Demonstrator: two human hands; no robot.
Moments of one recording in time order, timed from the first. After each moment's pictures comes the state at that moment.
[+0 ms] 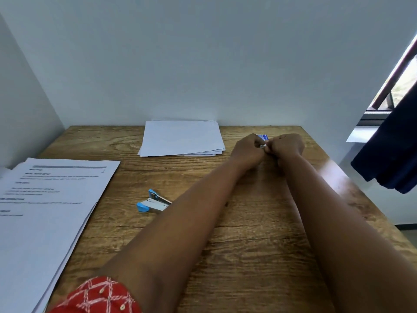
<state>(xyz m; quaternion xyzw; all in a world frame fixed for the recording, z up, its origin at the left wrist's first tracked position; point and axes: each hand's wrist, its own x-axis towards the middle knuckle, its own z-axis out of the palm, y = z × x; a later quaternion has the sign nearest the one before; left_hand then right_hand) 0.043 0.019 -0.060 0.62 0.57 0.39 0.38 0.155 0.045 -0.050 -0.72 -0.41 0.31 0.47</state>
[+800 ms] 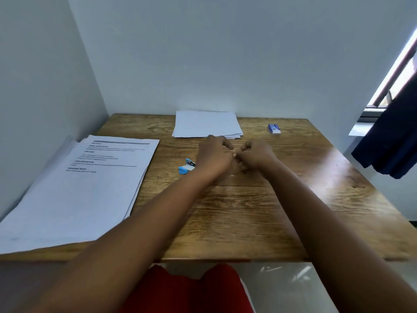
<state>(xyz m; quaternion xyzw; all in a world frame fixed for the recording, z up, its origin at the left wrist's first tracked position) -0.067 -0.135 -0.037 0.61 0.66 0.38 0.21 0.058 -0.096 -0.036 -0.64 -0.63 0.34 0.28</state>
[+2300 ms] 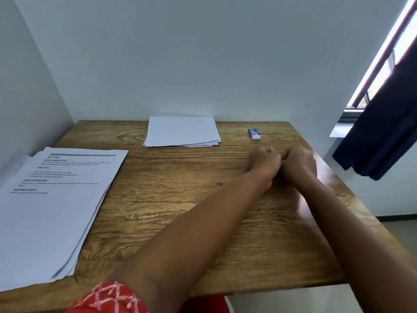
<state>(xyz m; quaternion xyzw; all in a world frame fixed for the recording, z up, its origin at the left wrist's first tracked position) 0.104 -0.072 -0.046 0.43 0.58 0.47 0.52 0.187 -0.068 -0.040 -0.77 -0.56 0.11 0.27</state>
